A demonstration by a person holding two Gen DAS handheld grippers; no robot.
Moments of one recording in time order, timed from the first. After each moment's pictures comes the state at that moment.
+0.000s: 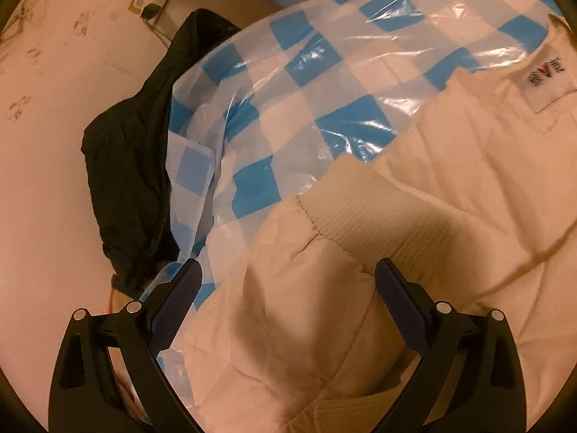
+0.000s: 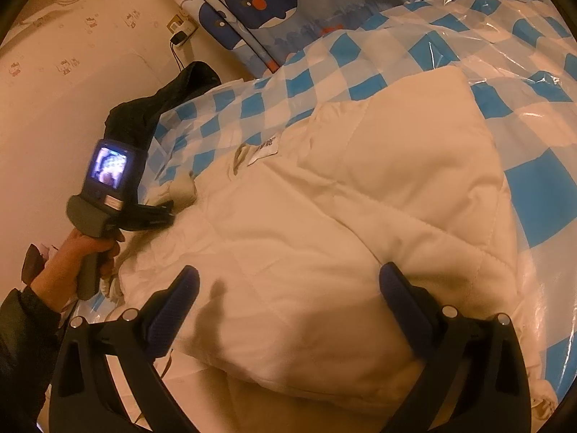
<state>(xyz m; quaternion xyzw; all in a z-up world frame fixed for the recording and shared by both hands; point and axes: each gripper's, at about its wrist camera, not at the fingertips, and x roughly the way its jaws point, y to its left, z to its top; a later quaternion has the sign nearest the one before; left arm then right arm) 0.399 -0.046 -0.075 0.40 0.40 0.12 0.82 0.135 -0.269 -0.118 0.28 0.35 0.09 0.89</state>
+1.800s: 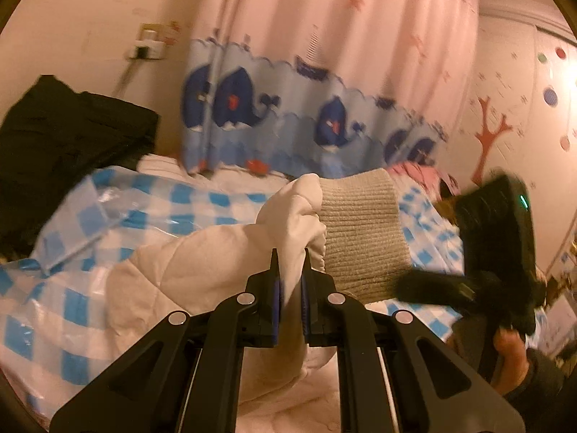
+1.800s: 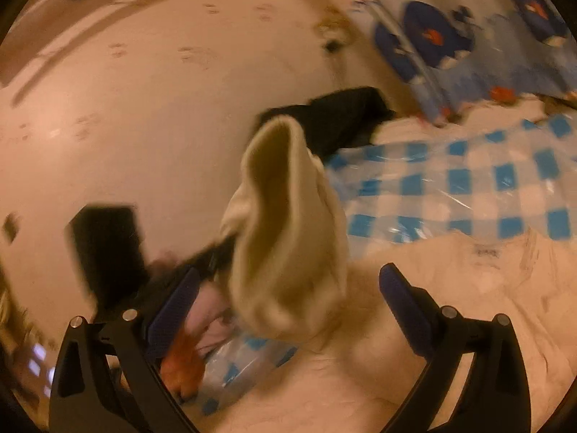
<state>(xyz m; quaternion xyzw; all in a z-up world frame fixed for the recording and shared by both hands) 0.233 0.045 0.136 -0.05 0.26 -0.33 0.91 0.204 -0.137 0.112 0.28 0.31 0.28 0.86</state>
